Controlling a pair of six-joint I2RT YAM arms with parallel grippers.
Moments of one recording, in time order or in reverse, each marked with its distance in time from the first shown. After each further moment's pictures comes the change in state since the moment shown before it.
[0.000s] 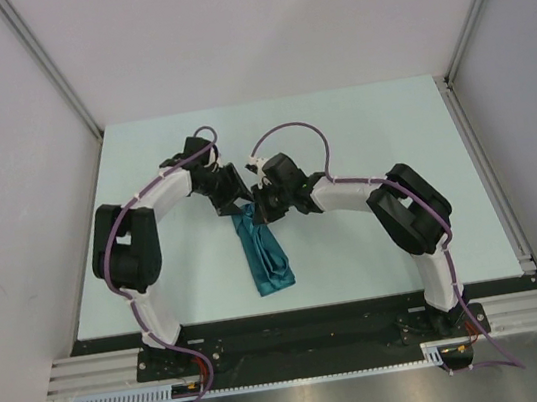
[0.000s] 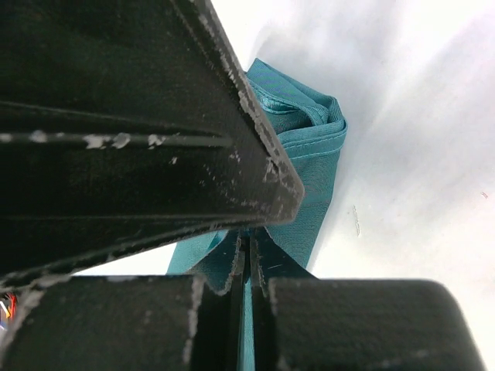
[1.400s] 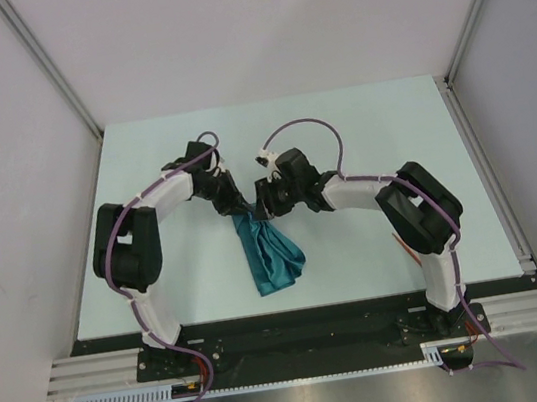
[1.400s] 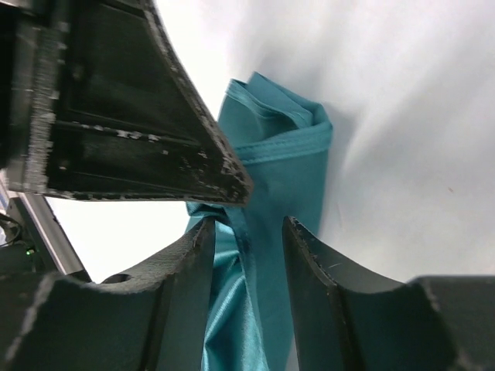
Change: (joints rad) left arm 0.001 0.006 -0.035 0.013 0.053 -0.015; right arm -0.058 -0.051 -0.089 0.110 -0.074 0.030
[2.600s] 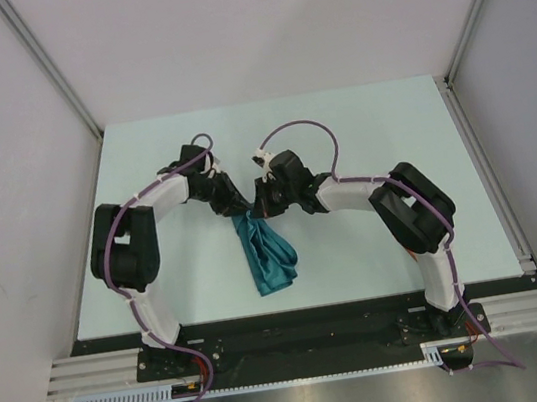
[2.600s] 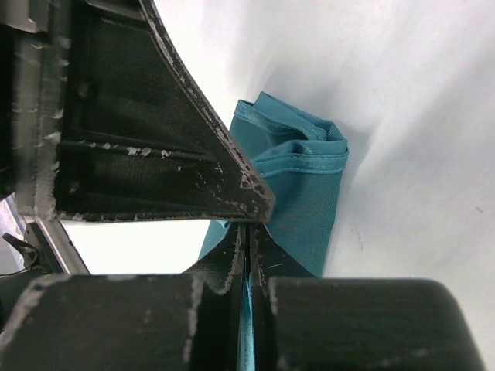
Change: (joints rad) left arm 0.034 -0.001 -0.047 0.079 0.054 -0.023; right arm 0.029 0.038 0.034 0.036 0.040 0.084
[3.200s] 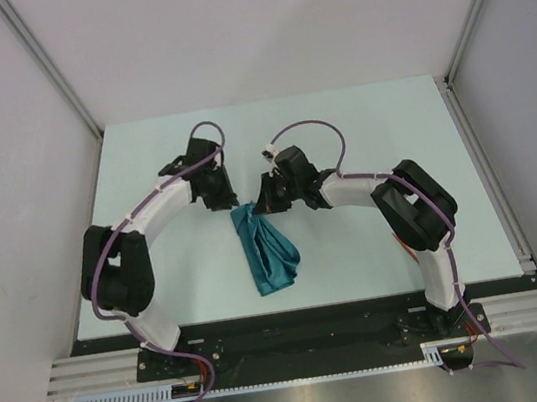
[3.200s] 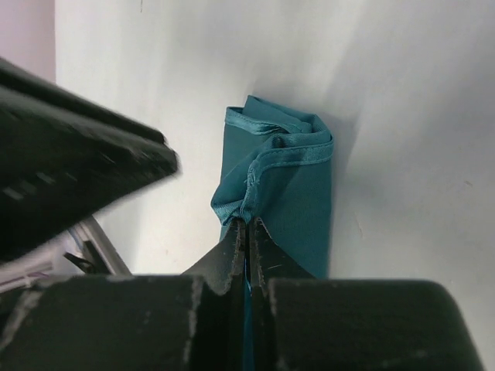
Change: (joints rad) left arm -0.094 -0.179 0.011 -0.085 -0.457 0.171; right arm -0.041 0.002 0.000 -0.011 -0.035 0.159
